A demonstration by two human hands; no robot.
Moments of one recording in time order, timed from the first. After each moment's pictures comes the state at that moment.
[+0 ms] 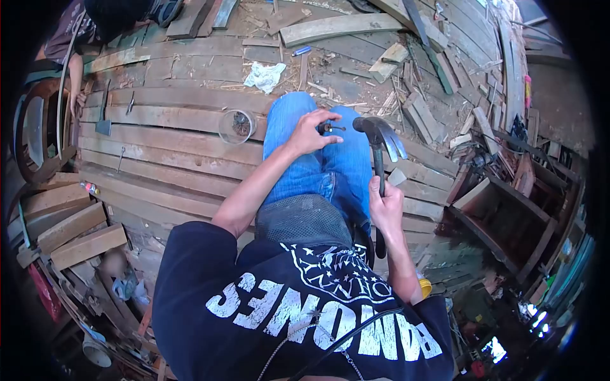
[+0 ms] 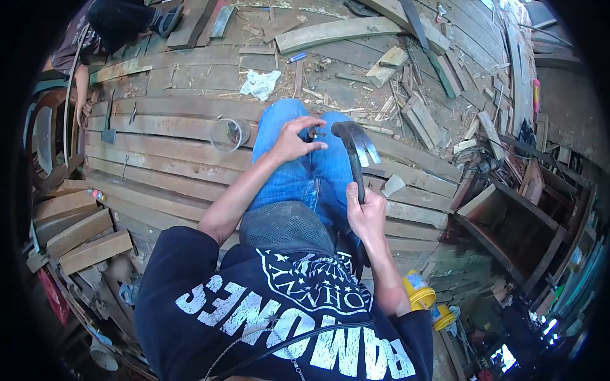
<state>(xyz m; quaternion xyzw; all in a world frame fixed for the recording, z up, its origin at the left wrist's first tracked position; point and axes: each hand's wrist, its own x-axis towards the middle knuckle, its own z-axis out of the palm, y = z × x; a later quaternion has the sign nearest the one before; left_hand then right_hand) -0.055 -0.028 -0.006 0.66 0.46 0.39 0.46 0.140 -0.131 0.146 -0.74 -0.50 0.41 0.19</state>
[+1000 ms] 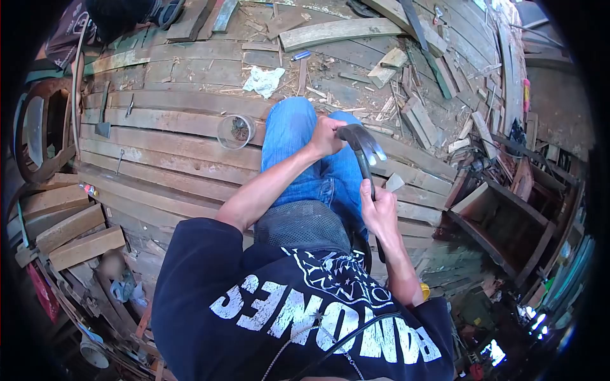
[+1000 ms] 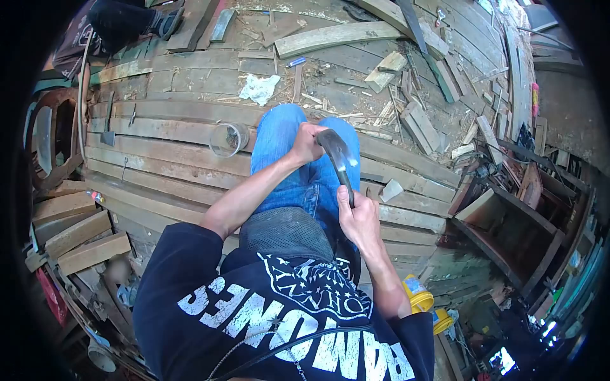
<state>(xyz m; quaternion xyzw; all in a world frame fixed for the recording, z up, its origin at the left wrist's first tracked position) -0.009 -0.018 -0.017 0.60 0.42 0.45 0.51 0.128 -0.115 0.164 -0.73 -0.53 0.42 0.10</state>
